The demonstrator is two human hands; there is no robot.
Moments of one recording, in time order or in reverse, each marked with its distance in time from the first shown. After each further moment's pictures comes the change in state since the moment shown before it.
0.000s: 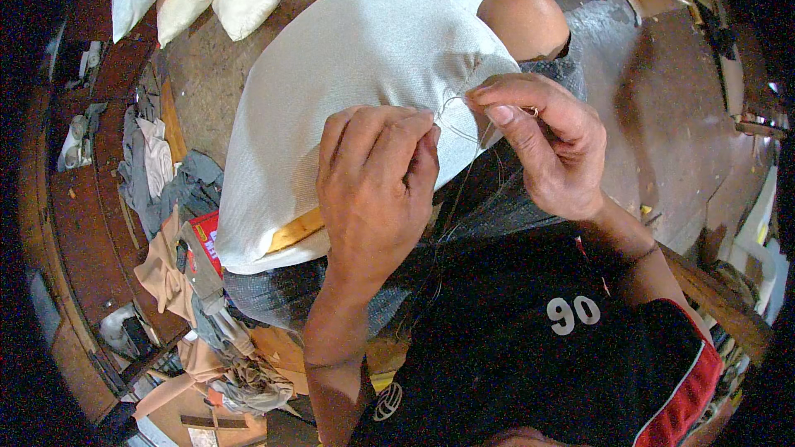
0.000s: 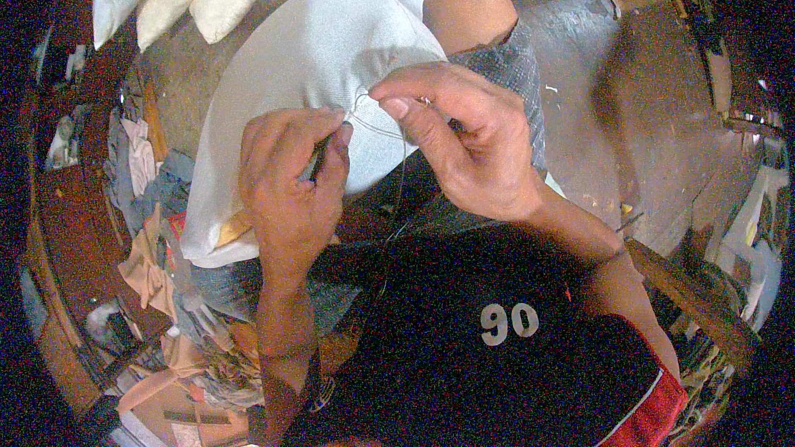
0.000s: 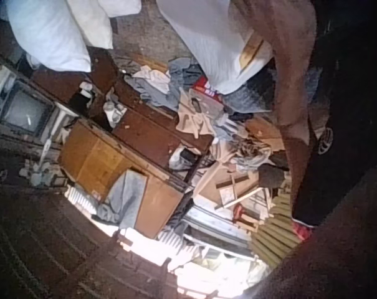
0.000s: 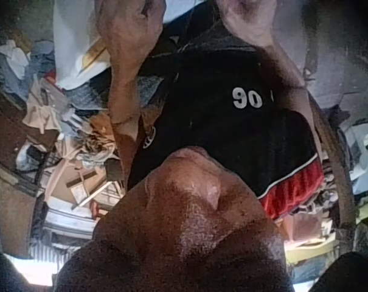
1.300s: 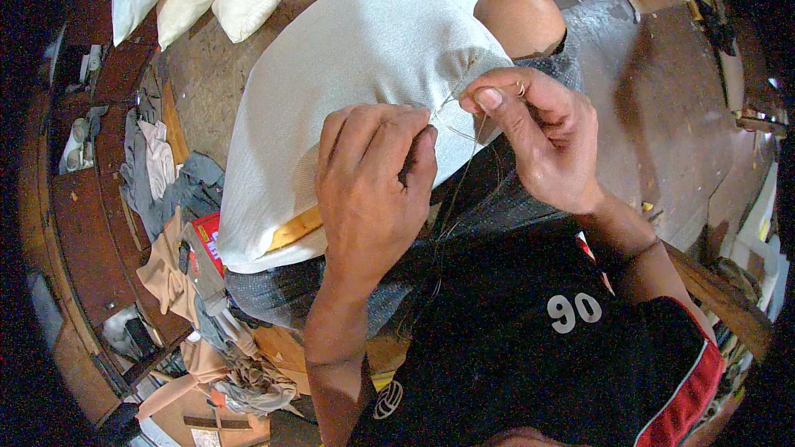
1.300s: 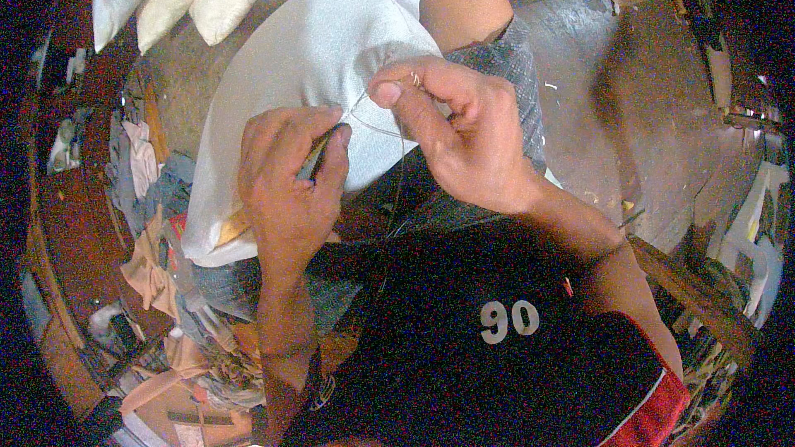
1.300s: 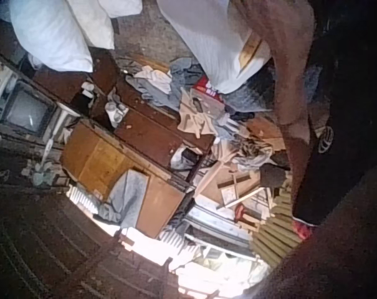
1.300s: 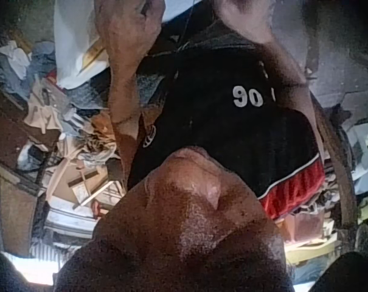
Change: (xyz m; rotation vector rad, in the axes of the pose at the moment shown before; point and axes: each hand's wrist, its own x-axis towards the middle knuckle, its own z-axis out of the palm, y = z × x) left_hand 0.001 0.002 -0.002 -0.013 -0.022 -0.003; right_hand 0.002 -0.010 0.001 0.068 -0.056 0.304
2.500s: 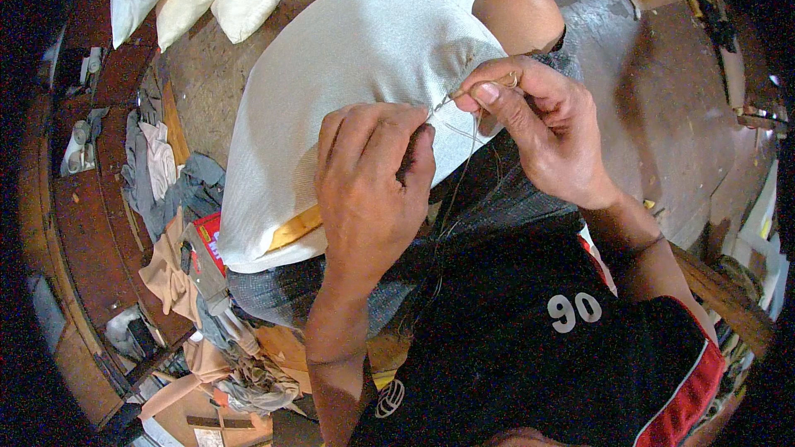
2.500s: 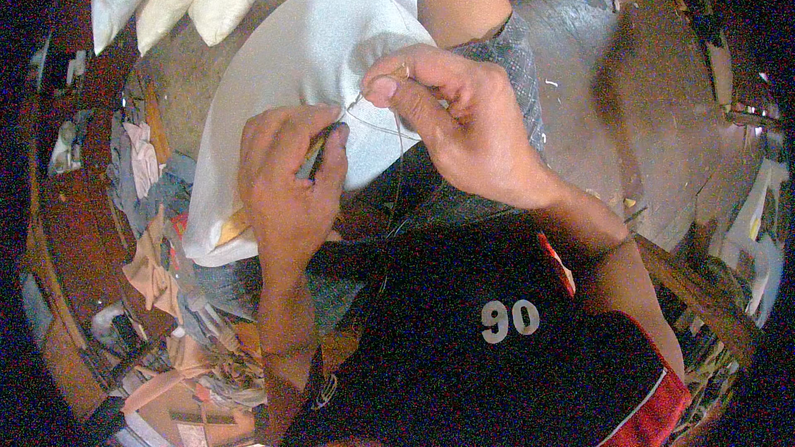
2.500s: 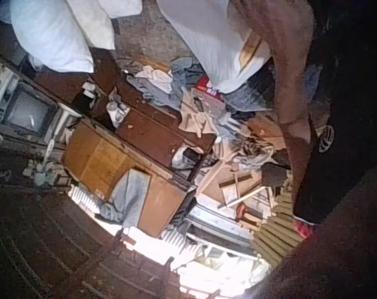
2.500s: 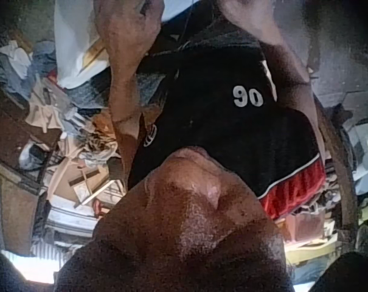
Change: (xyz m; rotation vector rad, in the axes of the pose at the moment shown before) left_hand 0.000 0.002 -0.002 0.023 -0.019 -0.035; right_hand 0.007 -0.003 -0.005 0.050 -0.083 0.005
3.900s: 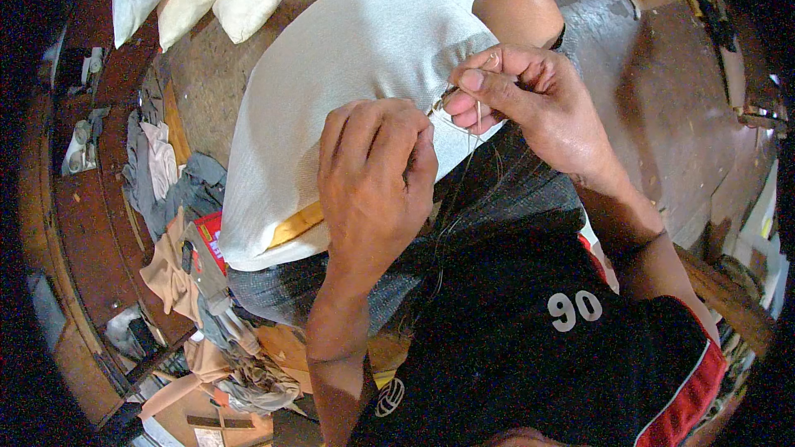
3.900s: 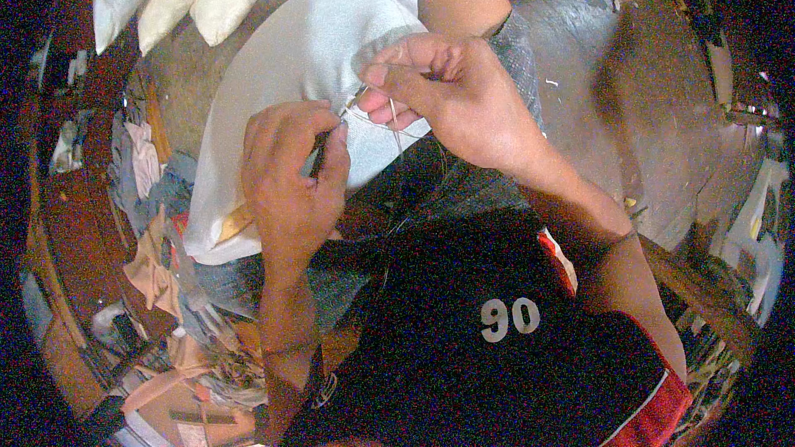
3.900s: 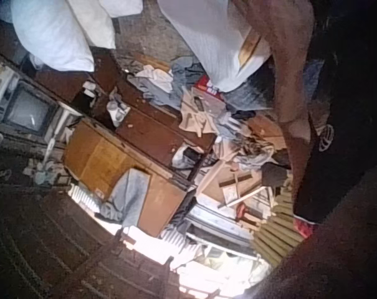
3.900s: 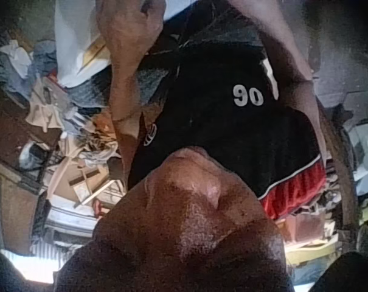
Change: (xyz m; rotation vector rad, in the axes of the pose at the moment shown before) left_hand 0.000 -0.003 0.006 0.044 0.023 0.101; right_hand 0.017 0.004 -0.006 0.390 -0.088 0.330
